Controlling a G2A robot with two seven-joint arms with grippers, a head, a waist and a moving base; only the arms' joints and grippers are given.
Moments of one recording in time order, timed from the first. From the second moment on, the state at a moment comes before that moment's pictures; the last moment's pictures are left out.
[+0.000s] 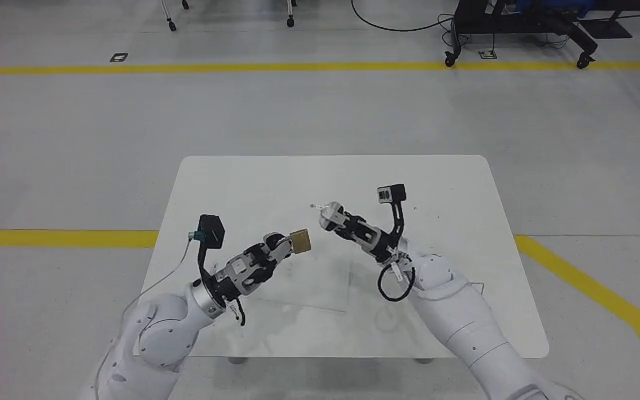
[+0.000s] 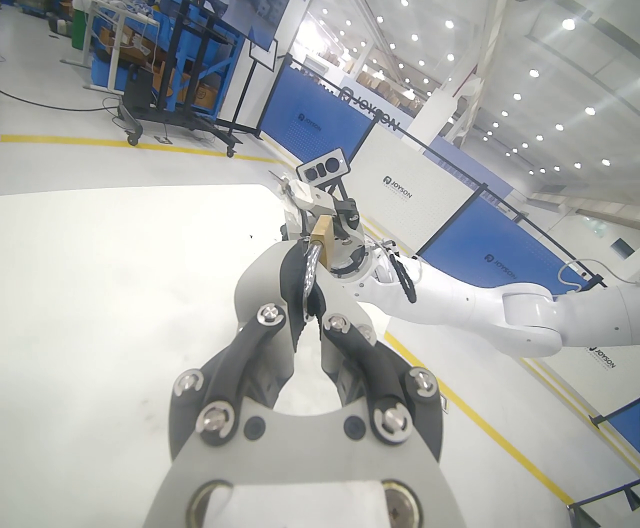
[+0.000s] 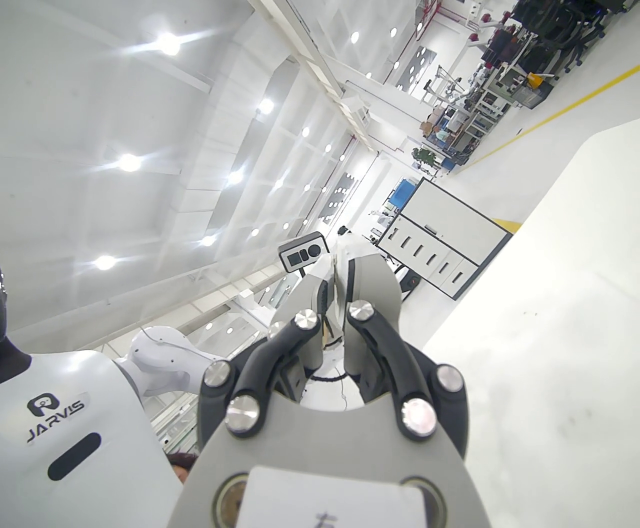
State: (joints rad) left arm 1.31 -1.12 -1.25 -1.74 0.45 -0.60 -0.27; right arm -0.82 -1.27 0.90 -1.03 0.53 -0.84 0.71
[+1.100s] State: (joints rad) left arm 1.30 -1.14 -1.21 -1.71 0.45 -0.54 -0.26; right arm -0.92 -1.26 0.94 -1.17 0.70 -0.80 1.02
